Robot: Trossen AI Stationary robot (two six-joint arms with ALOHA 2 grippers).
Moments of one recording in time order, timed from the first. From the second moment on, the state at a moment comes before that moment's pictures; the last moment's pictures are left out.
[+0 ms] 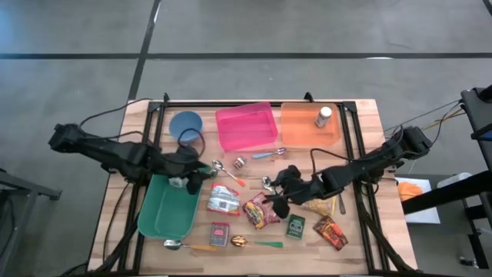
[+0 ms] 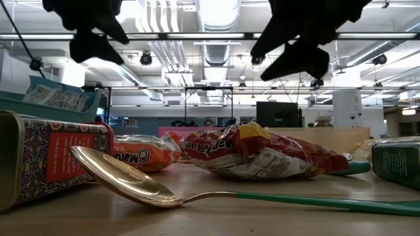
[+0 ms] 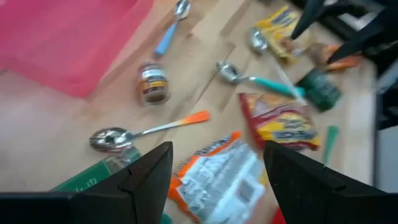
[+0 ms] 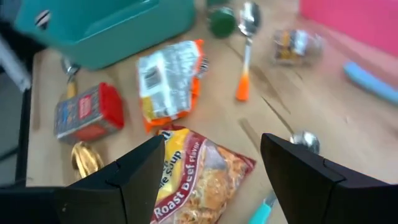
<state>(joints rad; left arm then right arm) -0.24 1.01 0.78 -0.55 -0.30 -0.75 0.38 1.49 0.90 -0.15 0.43 0.84</state>
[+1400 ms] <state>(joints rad) -0.24 1.01 0.79 -0.52 -0.35 -0.55 0.49 1.49 0.78 -0.41 0.34 1.59</state>
